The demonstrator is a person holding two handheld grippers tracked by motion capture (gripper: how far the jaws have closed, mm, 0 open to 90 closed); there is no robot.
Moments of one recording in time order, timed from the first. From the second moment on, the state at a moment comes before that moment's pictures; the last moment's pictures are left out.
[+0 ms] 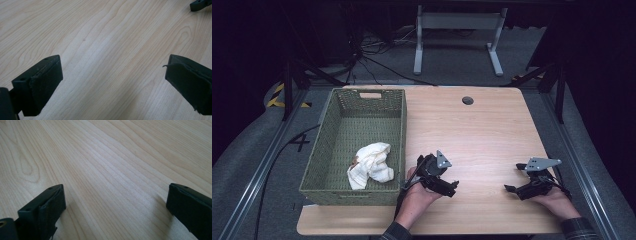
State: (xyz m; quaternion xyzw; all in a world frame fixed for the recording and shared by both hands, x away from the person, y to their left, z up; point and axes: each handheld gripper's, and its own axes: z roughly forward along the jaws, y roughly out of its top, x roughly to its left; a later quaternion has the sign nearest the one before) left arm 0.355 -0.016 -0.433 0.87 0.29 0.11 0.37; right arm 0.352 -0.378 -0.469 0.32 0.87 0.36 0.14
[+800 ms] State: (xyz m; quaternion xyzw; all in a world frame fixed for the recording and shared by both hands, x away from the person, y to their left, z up) left arm 0.364 -0.014 -0.403 0.87 0.29 0.10 0.38; right arm 0.352 -0.378 -0.469 0.32 0.87 0.36 0.14
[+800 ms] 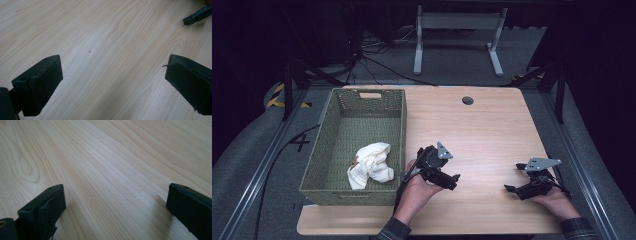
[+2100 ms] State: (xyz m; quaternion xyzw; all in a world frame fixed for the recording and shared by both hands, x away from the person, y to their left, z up) left arm 0.382 0.024 -0.354 0.87 0.28 0.07 0.40; right arm 0.352 -0.378 -0.469 0.32 0.86 0.36 0.15
